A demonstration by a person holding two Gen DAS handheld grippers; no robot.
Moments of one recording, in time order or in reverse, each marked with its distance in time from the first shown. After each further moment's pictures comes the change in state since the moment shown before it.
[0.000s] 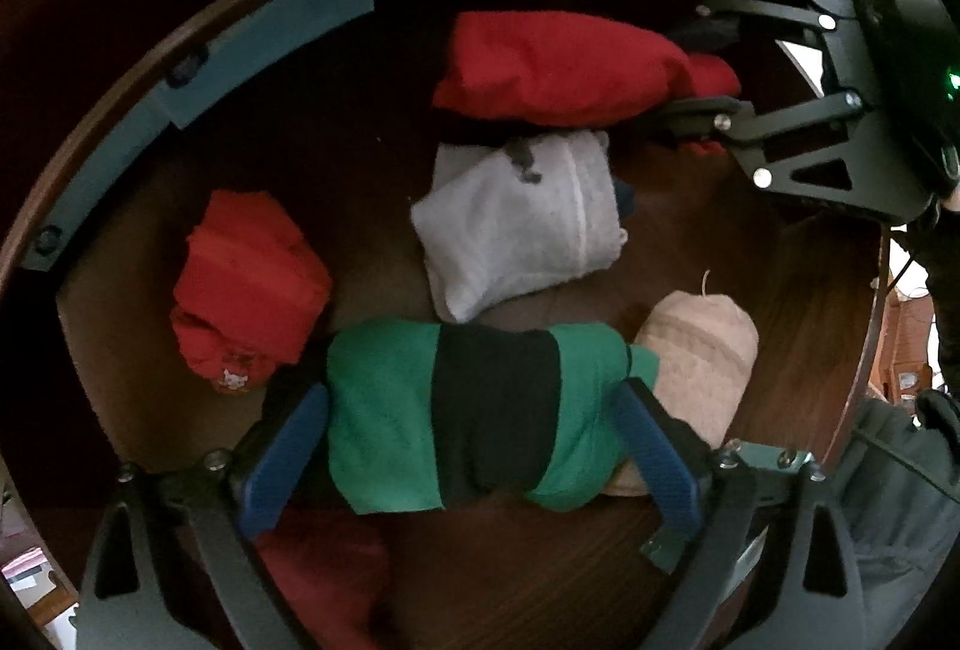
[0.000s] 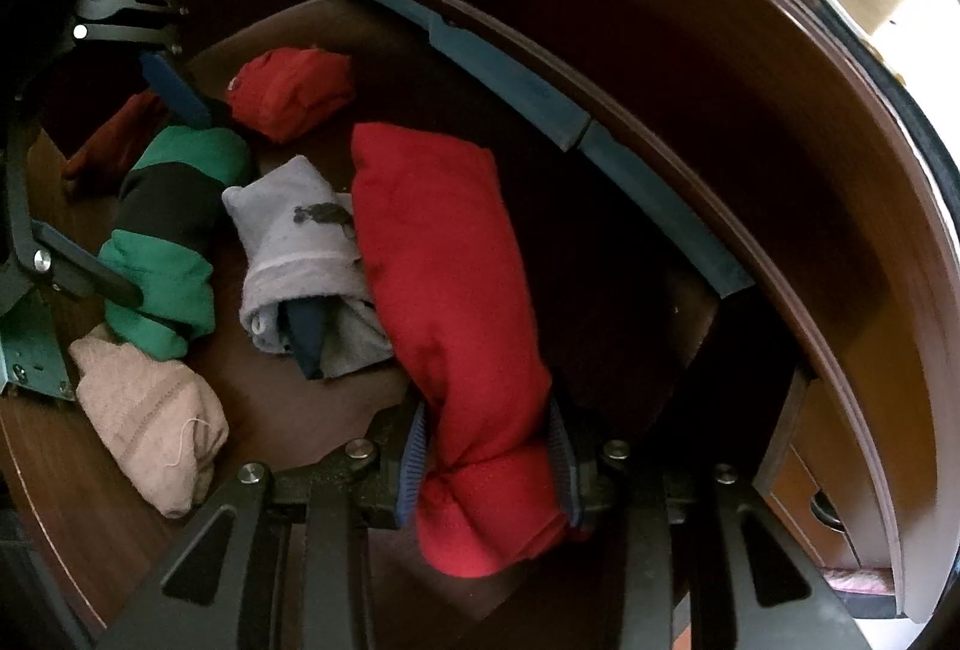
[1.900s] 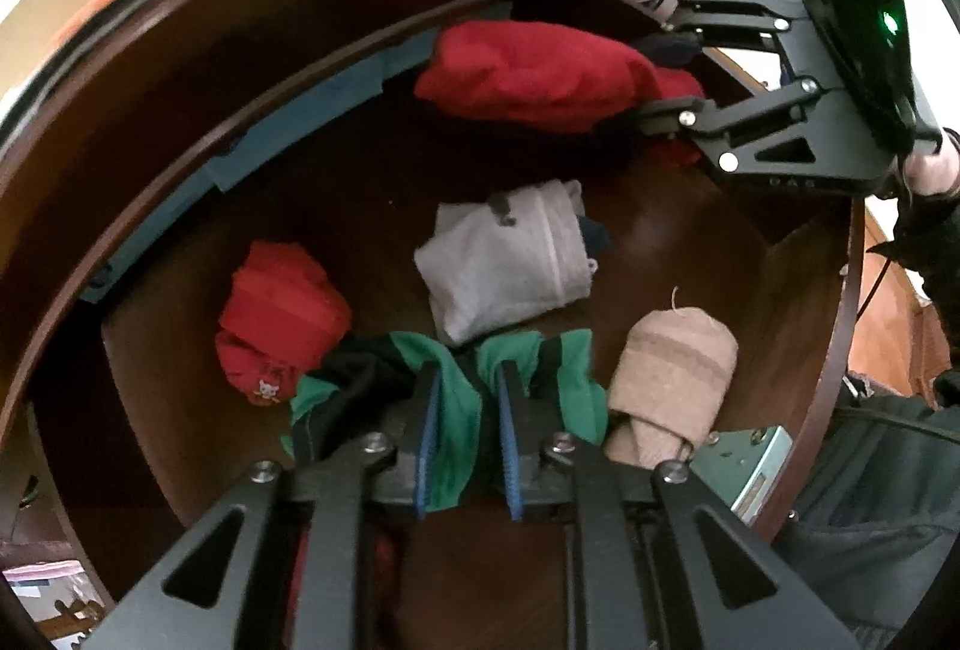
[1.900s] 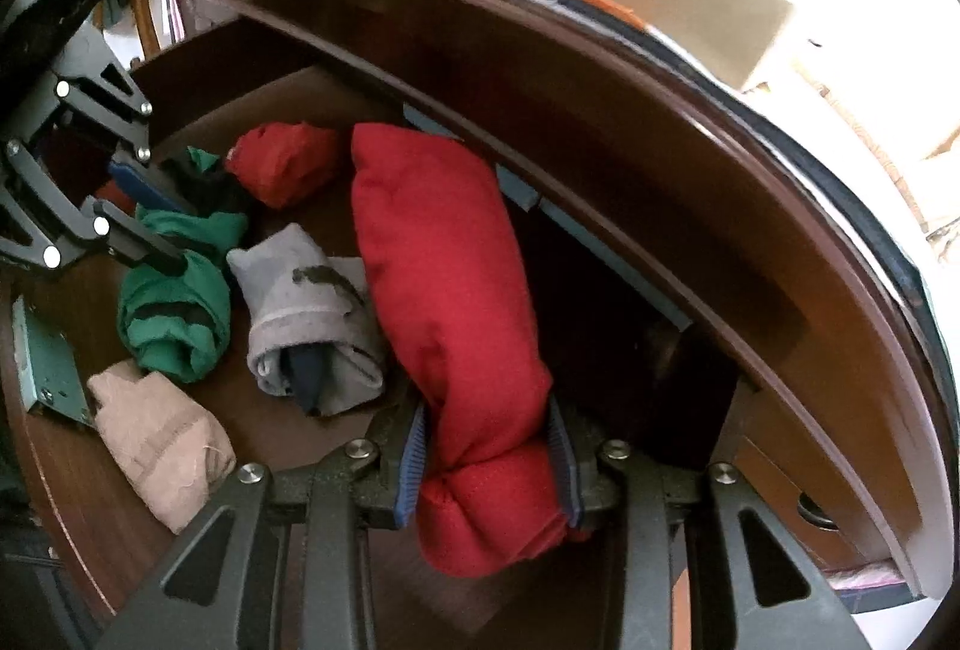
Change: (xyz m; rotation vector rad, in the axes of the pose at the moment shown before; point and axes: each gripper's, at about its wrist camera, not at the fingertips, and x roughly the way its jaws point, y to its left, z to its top) left arm -0.042 0.000 -0.030 0.051 -0.195 0.063; right arm -0.035 -0.004 -0.017 0.039 -0.148 -0.051
